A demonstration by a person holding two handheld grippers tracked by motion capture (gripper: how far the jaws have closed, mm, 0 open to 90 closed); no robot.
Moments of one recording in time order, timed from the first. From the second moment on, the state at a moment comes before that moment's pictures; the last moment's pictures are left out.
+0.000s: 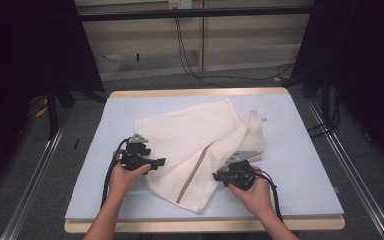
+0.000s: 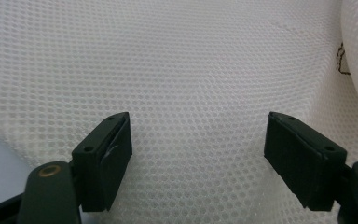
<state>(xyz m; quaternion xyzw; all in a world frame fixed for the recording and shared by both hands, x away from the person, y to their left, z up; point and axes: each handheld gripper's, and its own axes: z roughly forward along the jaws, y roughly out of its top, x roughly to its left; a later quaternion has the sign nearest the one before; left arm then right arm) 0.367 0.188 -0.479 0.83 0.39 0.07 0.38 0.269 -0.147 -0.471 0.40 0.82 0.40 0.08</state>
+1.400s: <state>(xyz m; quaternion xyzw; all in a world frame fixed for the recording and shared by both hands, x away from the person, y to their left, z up) 0.365 0.172 -0.464 0.83 0.39 0.15 0.37 0.252 -0.149 -0.472 0.40 0.82 0.41 0.09</state>
